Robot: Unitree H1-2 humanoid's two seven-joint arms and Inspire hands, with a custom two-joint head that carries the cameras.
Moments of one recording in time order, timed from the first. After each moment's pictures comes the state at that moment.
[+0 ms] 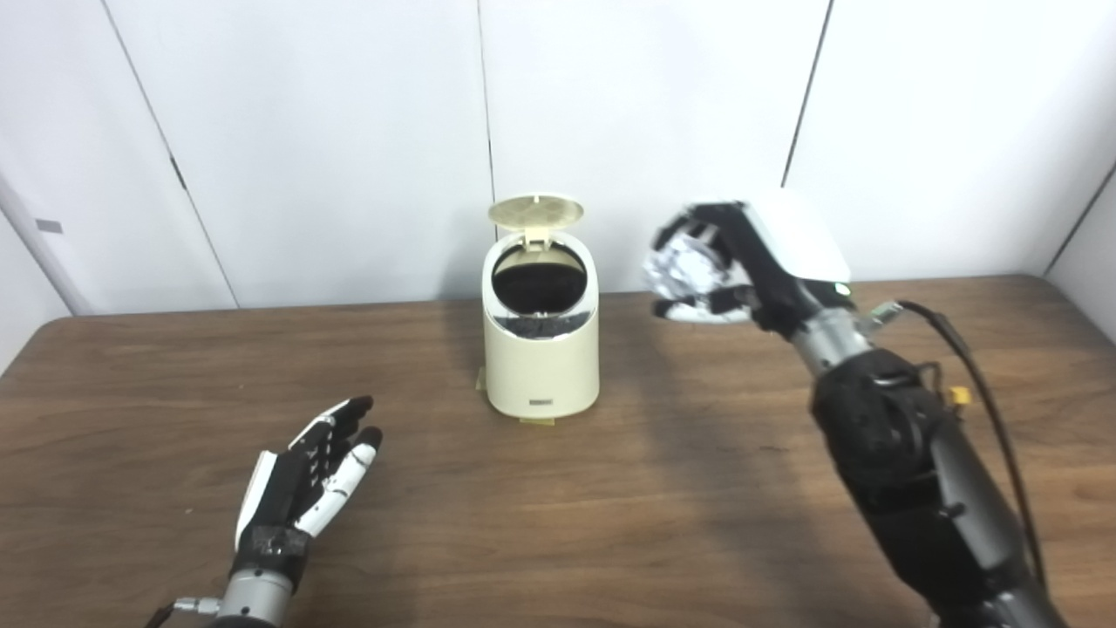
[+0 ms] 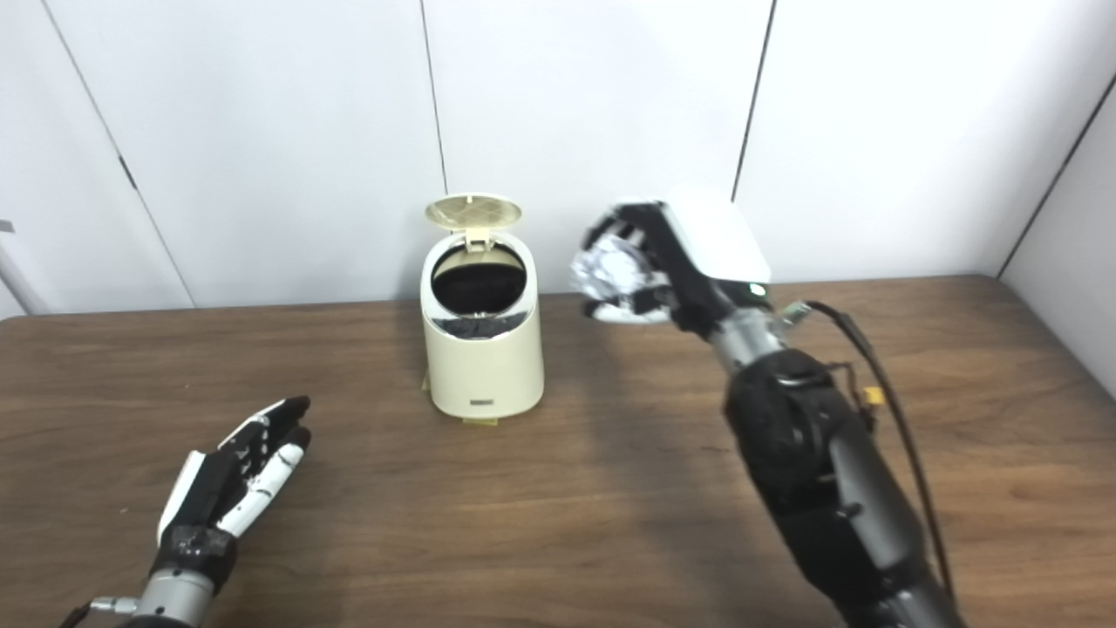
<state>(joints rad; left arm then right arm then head) -0.01 0.16 0.07 -0.18 0.10 0.18 -0.08 -0.52 -0.29 0.25 -0.24 -0.72 0.26 0.11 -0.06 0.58</state>
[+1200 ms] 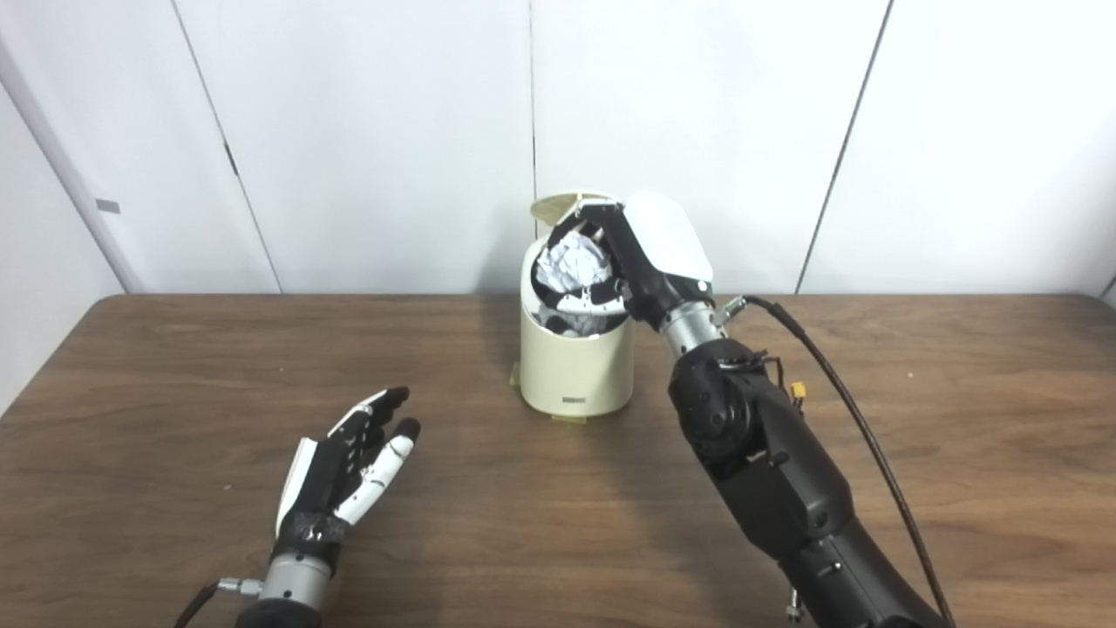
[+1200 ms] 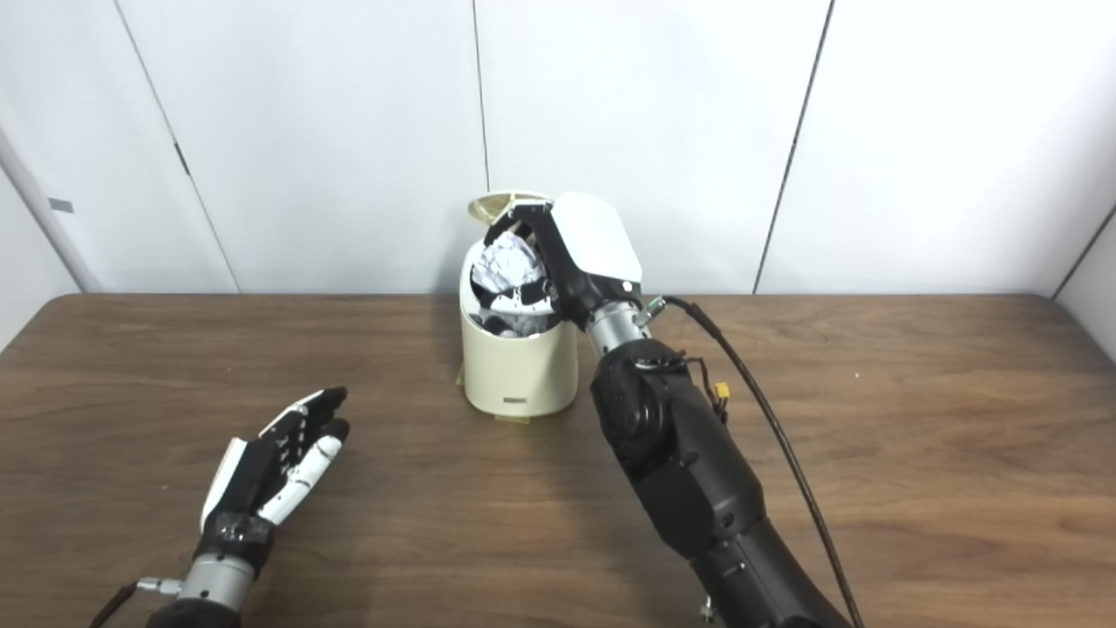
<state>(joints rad) -0.01 0.15 0.05 -0.16 0.12 0.14 -0.04 -0.69 -0.04 0.31 0.26 -0.76 0.14 -0.13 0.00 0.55</state>
